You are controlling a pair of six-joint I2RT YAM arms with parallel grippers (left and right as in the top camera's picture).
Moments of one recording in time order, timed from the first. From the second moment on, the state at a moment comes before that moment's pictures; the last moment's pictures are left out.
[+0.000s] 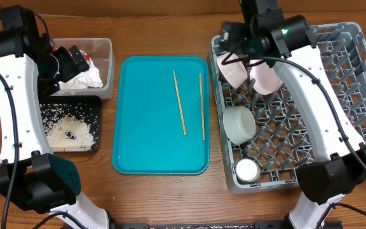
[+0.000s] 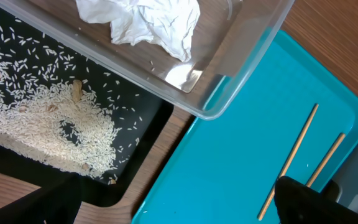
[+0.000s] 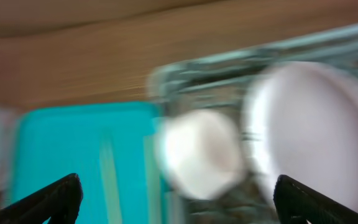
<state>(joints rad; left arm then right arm) 0.27 1.87 1.96 -1.39 0.15 -0.34 0.36 1.91 2.07 -1.10 0.07 0.43</state>
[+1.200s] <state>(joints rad) 0.27 1.87 1.96 -1.39 0.15 -0.34 0.70 2.37 1.95 -0.99 0.09 0.56</state>
